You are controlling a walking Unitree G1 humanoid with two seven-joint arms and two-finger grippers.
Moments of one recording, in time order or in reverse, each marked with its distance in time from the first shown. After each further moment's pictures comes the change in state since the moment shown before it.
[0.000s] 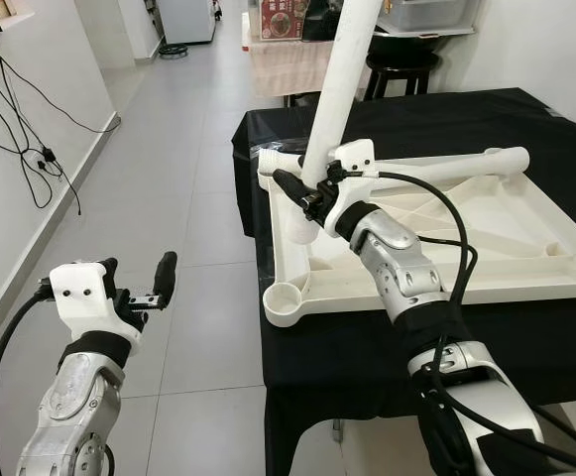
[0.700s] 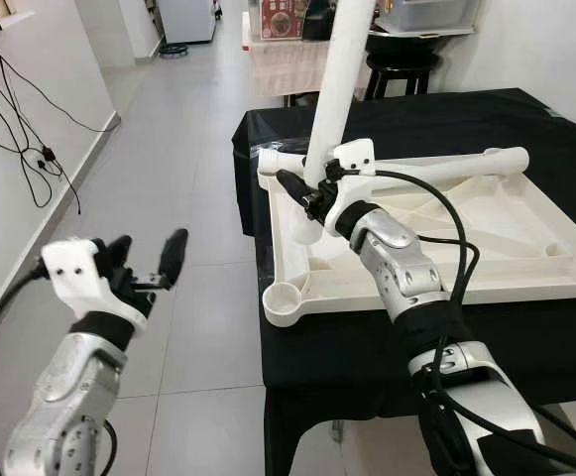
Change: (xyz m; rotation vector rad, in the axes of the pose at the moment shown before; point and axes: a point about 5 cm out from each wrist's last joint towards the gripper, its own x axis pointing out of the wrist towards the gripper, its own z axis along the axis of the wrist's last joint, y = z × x) left arm 0.006 -0.009 0.014 -0.116 -0.017 -0.097; right arm 0.001 -0.001 0.000 -0.017 0.024 -0.048
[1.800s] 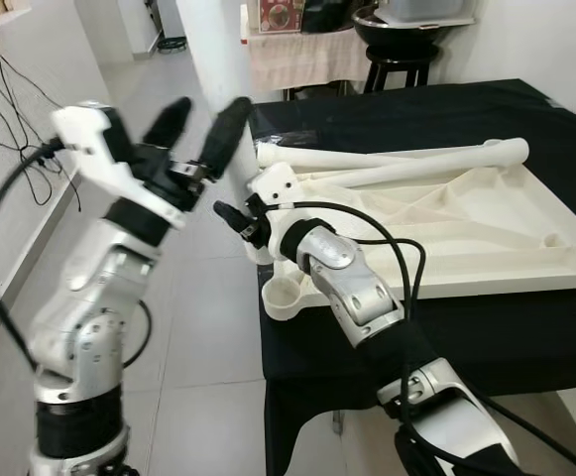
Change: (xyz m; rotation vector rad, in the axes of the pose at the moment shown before) left arm 0.055 -0.030 0.105 -0.139 -0.392 -0.273; right arm 0.009 0.065 -0.013 -0.146 0.062 0.130
